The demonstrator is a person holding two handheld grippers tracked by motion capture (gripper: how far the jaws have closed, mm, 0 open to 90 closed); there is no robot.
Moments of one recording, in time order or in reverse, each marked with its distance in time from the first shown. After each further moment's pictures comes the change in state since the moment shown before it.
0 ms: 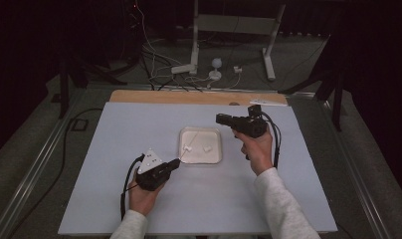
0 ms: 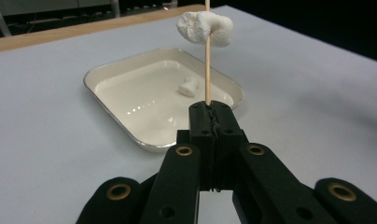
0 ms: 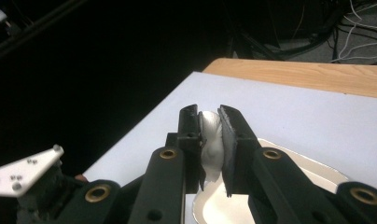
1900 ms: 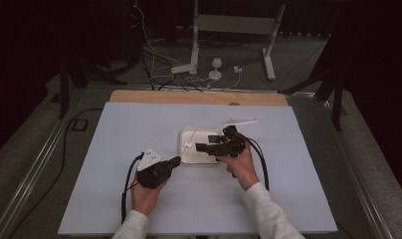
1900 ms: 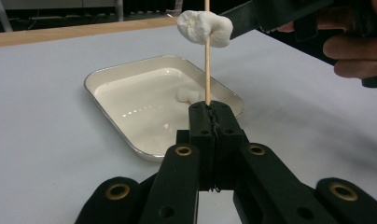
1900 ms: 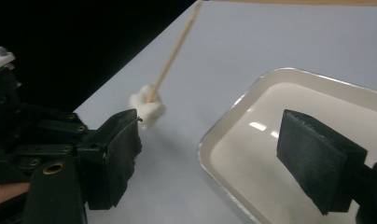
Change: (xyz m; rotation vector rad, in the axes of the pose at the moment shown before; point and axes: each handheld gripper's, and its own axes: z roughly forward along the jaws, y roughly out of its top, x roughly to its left) left arm 0.001 0.002 0.005 -0.031 -0.008 -0.070; right arm 0.012 -0.058 0.052 0.202 -0.003 -0.034
